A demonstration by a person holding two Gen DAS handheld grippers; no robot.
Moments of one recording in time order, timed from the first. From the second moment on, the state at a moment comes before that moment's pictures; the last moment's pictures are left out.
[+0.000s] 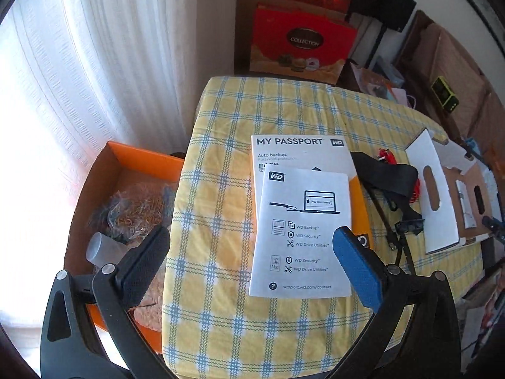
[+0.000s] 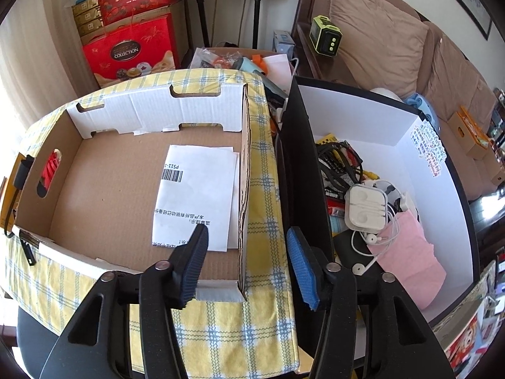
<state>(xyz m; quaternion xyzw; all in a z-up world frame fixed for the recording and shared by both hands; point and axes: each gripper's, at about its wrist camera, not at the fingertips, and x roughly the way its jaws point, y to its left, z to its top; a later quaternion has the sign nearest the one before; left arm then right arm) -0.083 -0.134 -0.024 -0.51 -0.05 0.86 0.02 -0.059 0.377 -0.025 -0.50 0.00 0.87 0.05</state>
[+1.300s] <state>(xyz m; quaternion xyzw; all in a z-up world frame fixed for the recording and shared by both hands) -0.096 -0.143 -0.047 -0.55 -0.11 0.82 0.08 -0.072 0.371 -0.020 -0.52 -0.02 0.85 0.05</state>
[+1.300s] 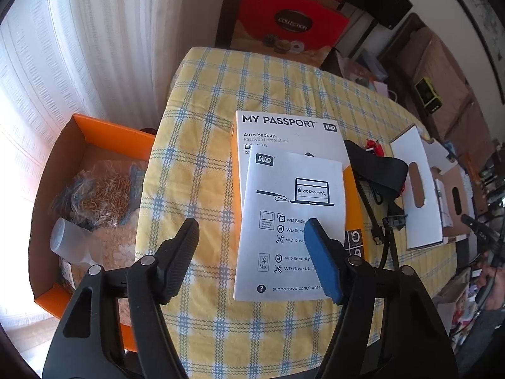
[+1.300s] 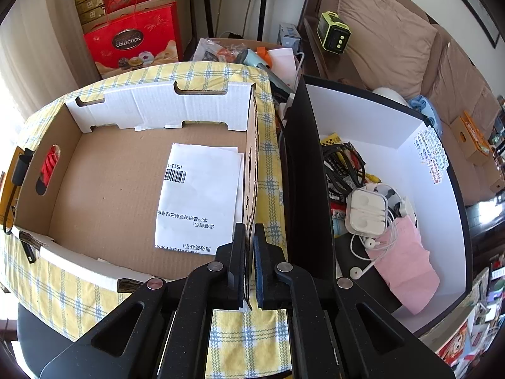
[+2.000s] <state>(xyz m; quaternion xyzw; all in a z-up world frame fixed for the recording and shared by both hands) -0.090 -0.142 -0.022 -0.53 -0.12 0.84 0.08 -0.074 0.373 -0.022 -0.52 -0.01 0.85 0.05</state>
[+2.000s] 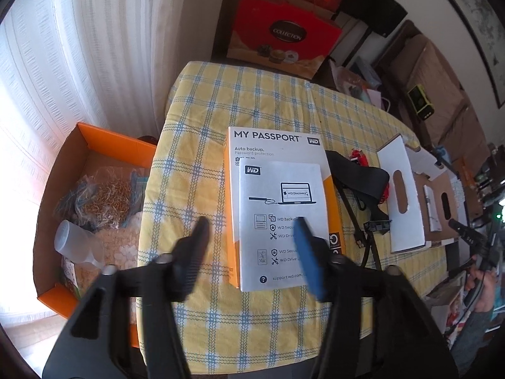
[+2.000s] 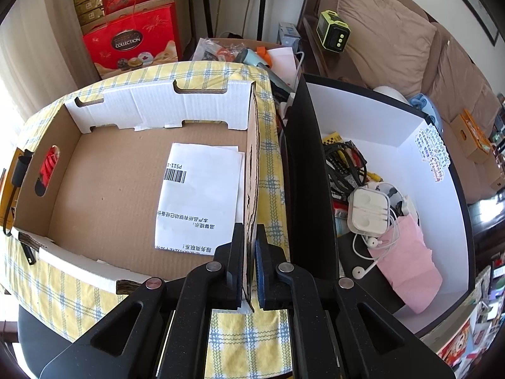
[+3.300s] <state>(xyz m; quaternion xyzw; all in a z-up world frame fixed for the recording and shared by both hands) -0.092 -0.129 -0.001 -0.52 -0.10 0.85 0.07 -0.075 0.372 -0.028 -0.52 -0.01 0.85 0.04</state>
